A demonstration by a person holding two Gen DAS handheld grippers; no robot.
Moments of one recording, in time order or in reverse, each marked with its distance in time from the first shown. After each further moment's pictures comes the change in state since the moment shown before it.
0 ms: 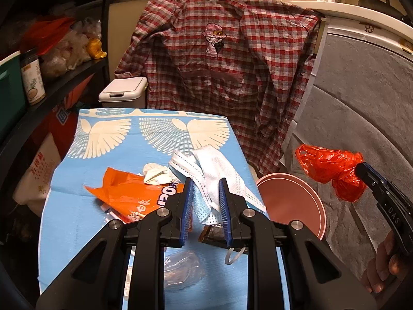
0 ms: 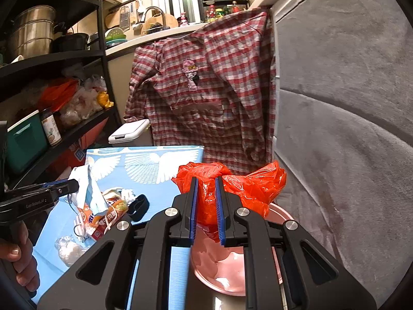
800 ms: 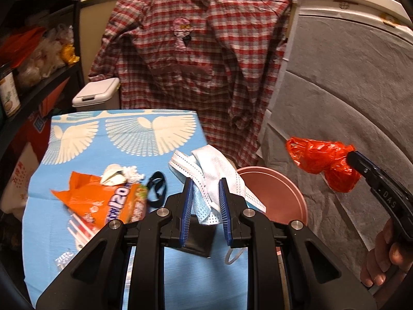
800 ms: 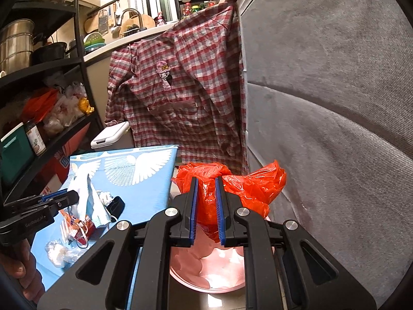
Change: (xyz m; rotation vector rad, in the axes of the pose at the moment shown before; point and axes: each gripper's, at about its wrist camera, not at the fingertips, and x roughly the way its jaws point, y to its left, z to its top) left arm 0.016 -0.065 -0.002 0.072 0.026 -0.079; right arm -0.006 -0.051 0.003 0.067 0.029 -0.073
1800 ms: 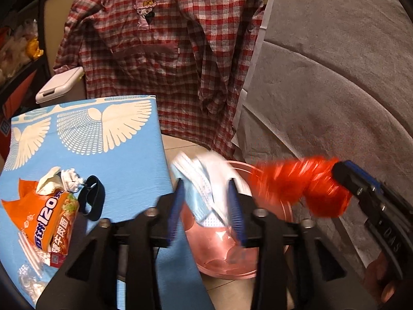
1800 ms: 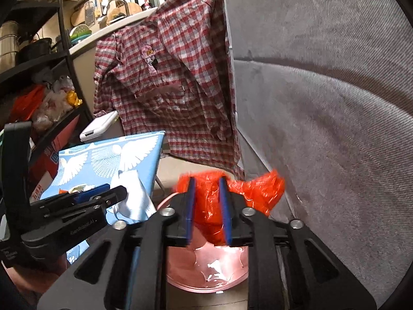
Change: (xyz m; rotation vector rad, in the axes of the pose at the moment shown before) left arm 0.082 -0.061 0.007 0.021 0.094 -0.083; right arm 0.038 -0.025 -0.006 0.045 0.095 -0.029
